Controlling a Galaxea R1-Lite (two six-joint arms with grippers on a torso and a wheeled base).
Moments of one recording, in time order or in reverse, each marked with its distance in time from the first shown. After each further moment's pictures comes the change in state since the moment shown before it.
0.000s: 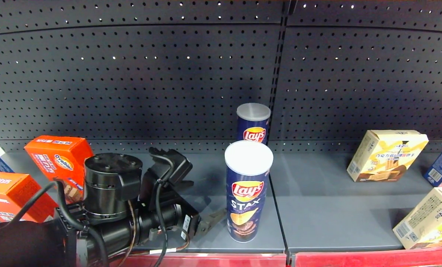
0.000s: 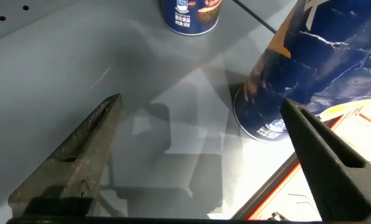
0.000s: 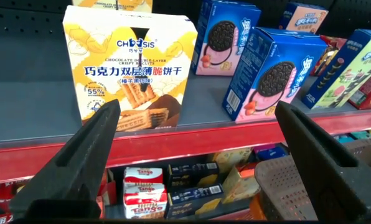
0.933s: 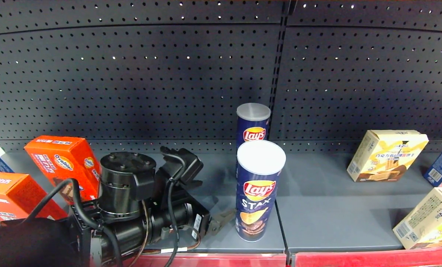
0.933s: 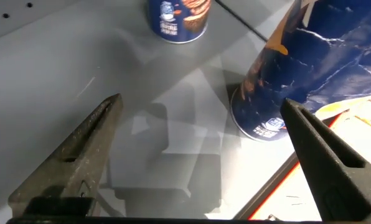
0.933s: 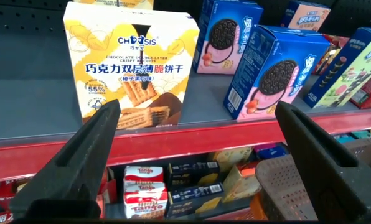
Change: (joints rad) left arm -0.045 0.034 -0.042 0.003 0.017 -0.025; right arm 0.000 0.001 0.007 0.000 0.001 0.001
